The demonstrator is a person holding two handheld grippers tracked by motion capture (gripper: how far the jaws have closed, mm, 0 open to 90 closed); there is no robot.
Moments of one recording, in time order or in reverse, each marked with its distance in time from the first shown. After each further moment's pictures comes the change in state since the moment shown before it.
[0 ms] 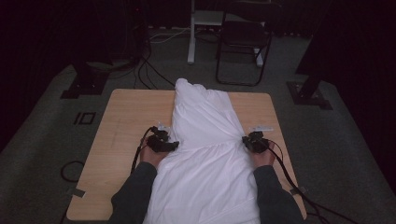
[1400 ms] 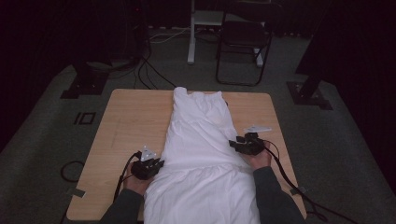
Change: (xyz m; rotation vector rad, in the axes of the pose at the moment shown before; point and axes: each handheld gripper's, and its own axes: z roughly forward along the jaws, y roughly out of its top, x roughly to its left) left arm -0.021 -0.085 -0.064 -0.078 0.003 0.067; right arm 0.033 0.015 -0.025 -0.046 0.241 -0.047
